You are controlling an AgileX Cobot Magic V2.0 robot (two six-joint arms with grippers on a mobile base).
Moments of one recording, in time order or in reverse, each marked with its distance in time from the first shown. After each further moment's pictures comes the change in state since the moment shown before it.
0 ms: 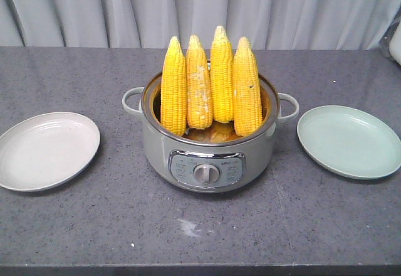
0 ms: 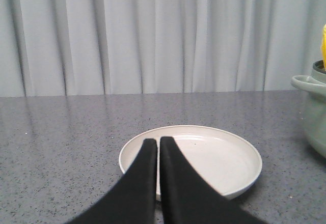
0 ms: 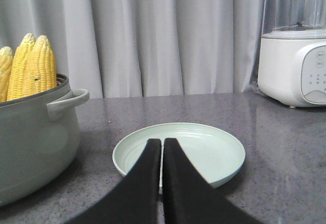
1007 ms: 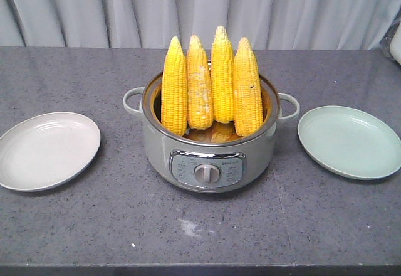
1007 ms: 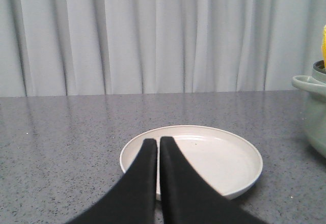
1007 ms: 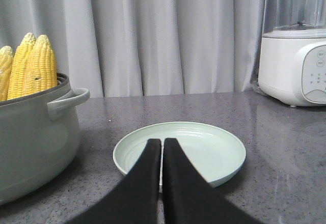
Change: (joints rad) left arm 0.000 0.000 0.000 0.000 0.000 0.000; right arm 0.000 0.000 0.000 0.000 0.006 0.000
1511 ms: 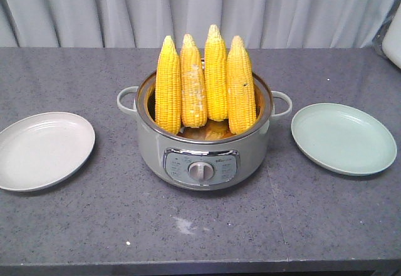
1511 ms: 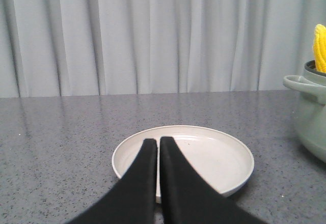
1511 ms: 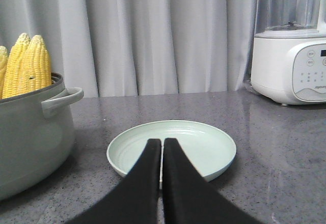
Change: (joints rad) left arm 0.000 0.000 0.000 0.000 0.000 0.000; right arm 0.000 0.000 0.000 0.000 0.000 0.000
